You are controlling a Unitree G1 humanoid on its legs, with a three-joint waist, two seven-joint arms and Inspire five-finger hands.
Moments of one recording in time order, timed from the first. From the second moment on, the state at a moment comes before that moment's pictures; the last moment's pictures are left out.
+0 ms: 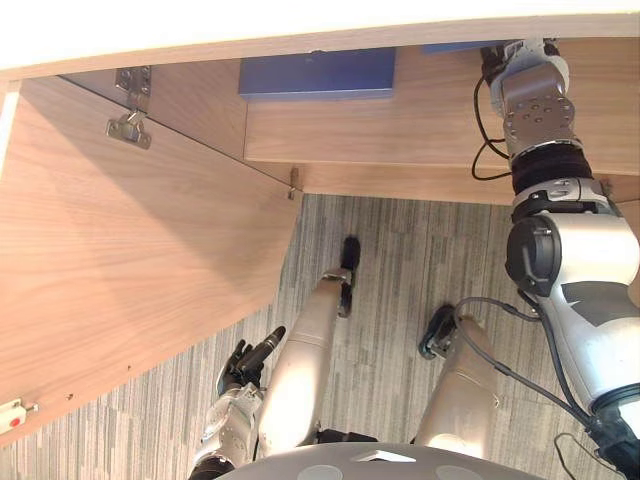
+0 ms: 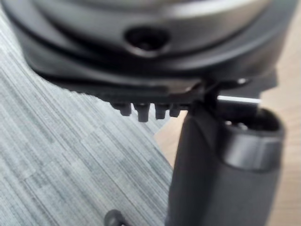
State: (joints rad) left arm 0.08 -0.02 0.16 0.82 -0.59 -0.08 0.01; right arm -1.39 -0.42 -0.14 1.07 1.07 -0.02 -0.44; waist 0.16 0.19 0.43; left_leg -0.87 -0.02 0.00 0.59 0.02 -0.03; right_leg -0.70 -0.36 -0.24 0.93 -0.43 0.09
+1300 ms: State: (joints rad) left arm 0.08 0.03 0.20 0.90 -0.59 -0.07 -0.04; right arm -1.04 -0.32 -0.12 1.07 0.98 -0.10 -0.12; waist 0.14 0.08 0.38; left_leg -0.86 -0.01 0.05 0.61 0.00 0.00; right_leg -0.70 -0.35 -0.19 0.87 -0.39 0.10
